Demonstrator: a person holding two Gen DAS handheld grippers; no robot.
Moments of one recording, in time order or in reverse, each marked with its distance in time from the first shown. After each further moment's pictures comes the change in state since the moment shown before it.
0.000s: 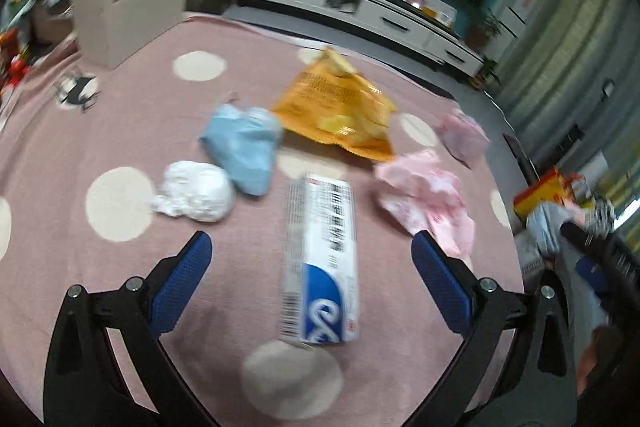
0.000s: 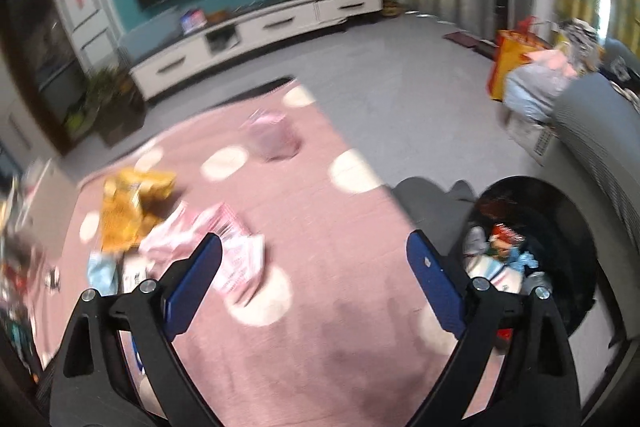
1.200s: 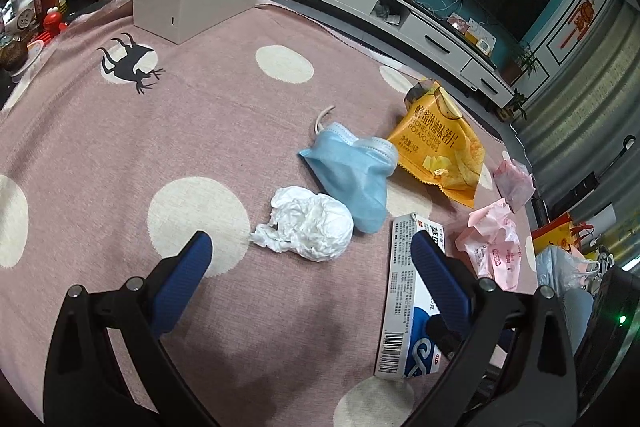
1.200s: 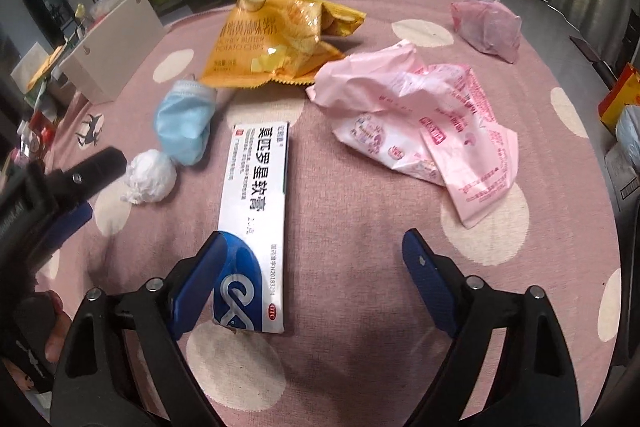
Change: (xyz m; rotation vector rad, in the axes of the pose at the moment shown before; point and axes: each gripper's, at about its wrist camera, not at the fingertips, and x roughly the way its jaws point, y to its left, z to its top) left arm 0.012 0.077 0.020 -0.144 0.003 0.042; right arm 0.068 0.149 -0.088 -0.352 0.278 0.233
